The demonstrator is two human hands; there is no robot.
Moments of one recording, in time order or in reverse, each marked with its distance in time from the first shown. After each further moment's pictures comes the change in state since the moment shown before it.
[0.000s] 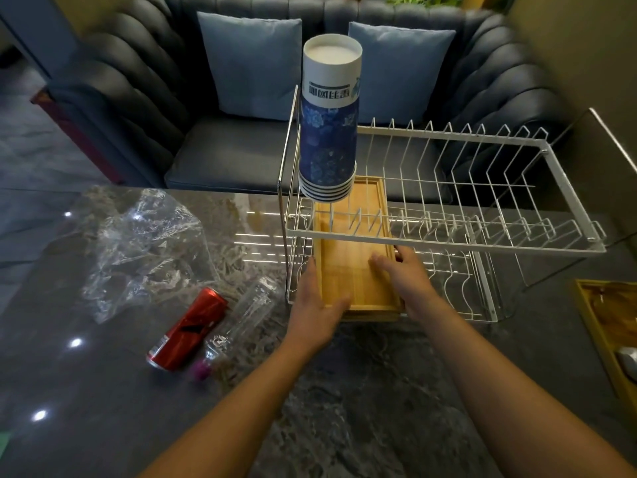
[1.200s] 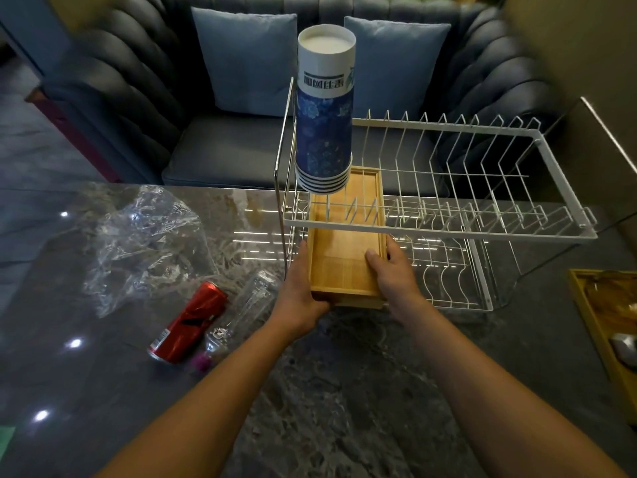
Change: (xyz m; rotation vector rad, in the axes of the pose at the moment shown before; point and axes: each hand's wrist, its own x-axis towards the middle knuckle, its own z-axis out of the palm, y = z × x) left_hand 0.011 -0.004 -0.024 0.119 -0.061 0.122; right_hand -0.007 0.015 0.021 0.011 0.052 -0.117
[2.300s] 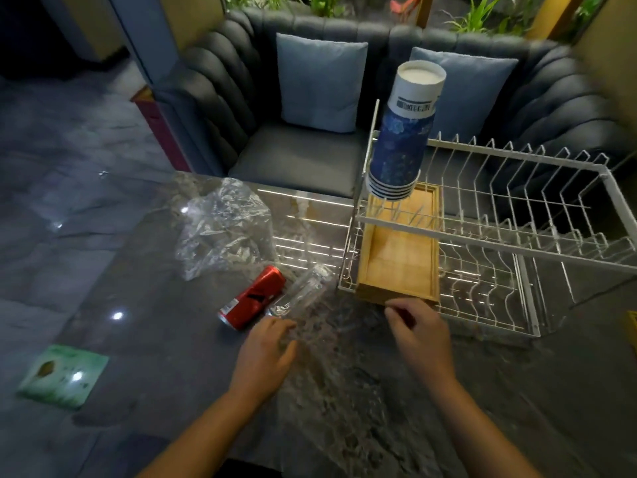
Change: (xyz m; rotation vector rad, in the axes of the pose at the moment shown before) left_hand -0.149 -0.078 -0.068 0.281 0.197 -0.050; right_hand -0.133 -0.008 0.013 -0.543 -0.056 -0.466
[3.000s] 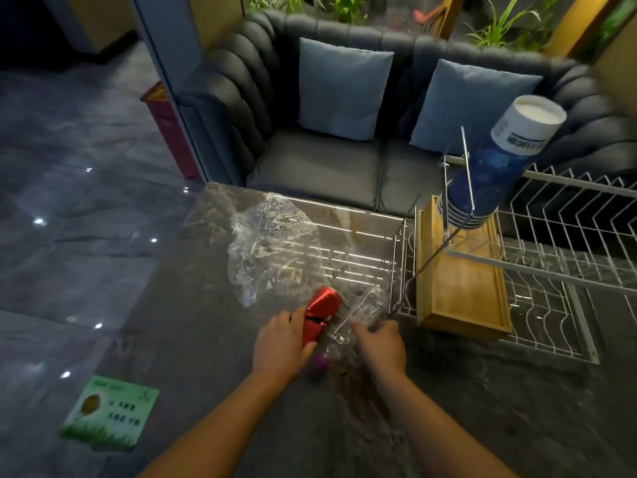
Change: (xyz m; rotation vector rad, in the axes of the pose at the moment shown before) left_hand 0.064 -0.093 -0.054 0.363 -0.163 -0.086; right_hand 0.032 -0.083 0.171 0.030 -0.092 0.737
